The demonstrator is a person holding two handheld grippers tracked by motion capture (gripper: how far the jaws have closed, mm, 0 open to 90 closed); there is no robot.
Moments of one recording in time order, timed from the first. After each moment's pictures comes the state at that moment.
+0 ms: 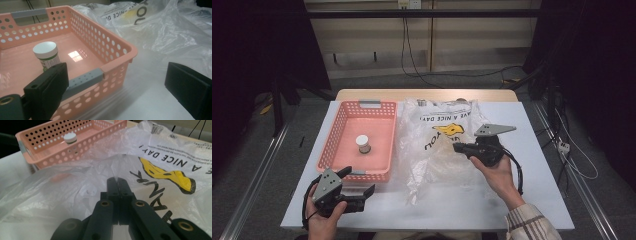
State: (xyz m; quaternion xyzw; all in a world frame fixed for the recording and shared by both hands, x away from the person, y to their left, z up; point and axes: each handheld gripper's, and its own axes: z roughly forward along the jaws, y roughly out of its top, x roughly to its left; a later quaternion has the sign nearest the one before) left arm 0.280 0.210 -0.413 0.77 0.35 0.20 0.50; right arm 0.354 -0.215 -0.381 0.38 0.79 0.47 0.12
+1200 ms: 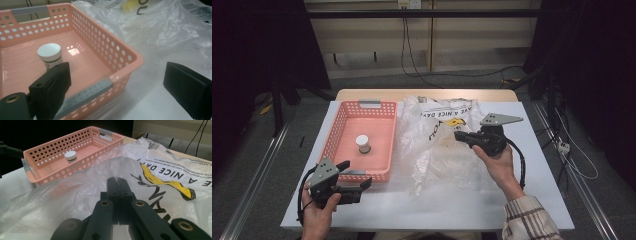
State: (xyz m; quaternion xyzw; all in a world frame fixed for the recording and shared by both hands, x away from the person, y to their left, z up) left arm 0.299 0.215 -0.391 0.78 0.37 0.17 0.48; right arm 0.370 -0.224 -0.364 0.37 0.76 0.51 0.13
